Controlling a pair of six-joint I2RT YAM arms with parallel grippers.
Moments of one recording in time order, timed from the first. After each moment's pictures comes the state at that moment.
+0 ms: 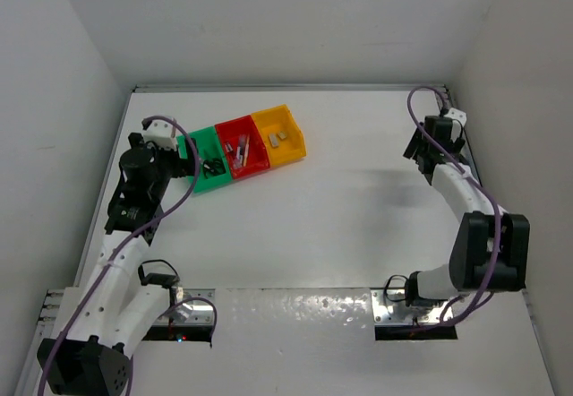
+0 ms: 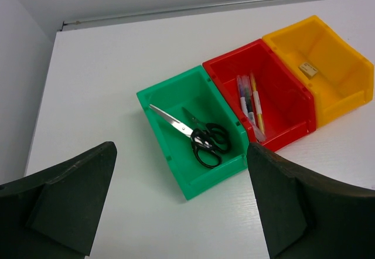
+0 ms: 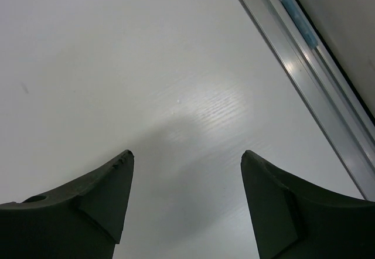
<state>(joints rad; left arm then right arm) -0.08 0.80 0.72 -0.15 -0.04 0.06 -0.10 1.46 0.88 -0.16 0.39 0.30</state>
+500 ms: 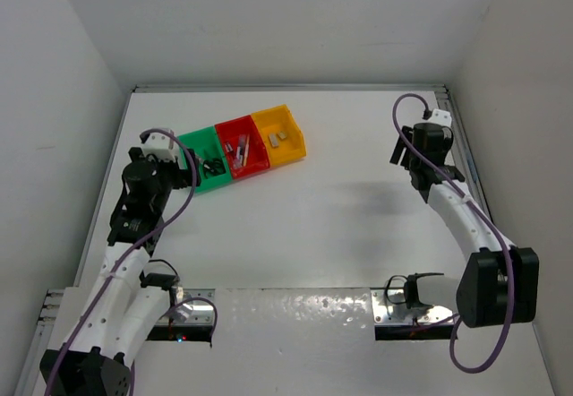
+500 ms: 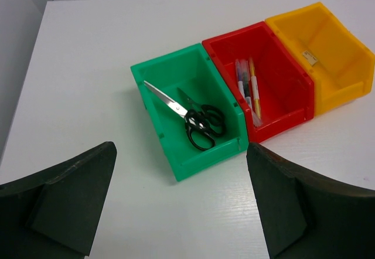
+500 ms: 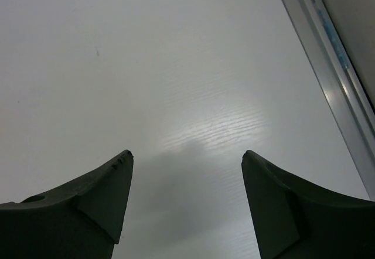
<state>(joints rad) -0.08 0.71 0.61 -0.15 -0.06 -0.01 0.04 1.25 0.81 -0.17 0.37 0.24</state>
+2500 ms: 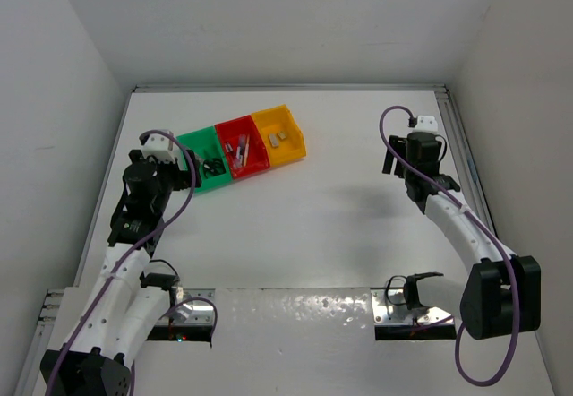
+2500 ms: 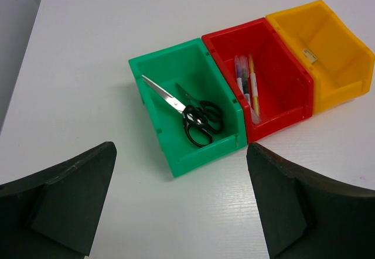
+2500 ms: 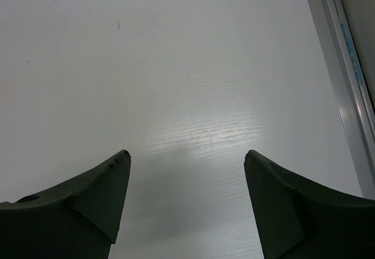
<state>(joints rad) -0.08 0.70 0.59 -0.15 -0.07 -0.04 0.11 1.18 0.71 -0.13 0.30 0.12</state>
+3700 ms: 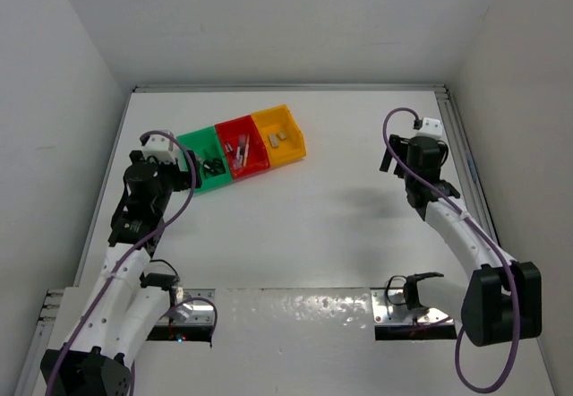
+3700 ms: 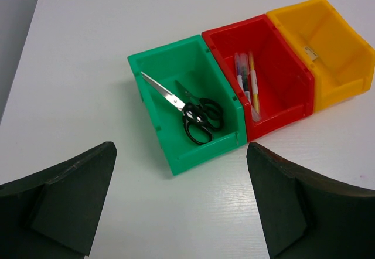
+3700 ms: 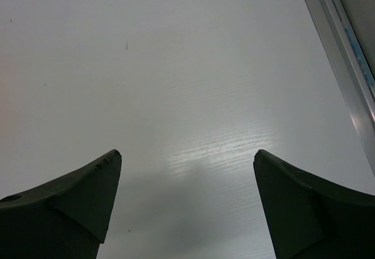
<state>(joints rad) -0.08 0.70 0.59 -0.15 -0.07 -0.05 0.11 1.15 0.66 -0.03 0.31 0.19</state>
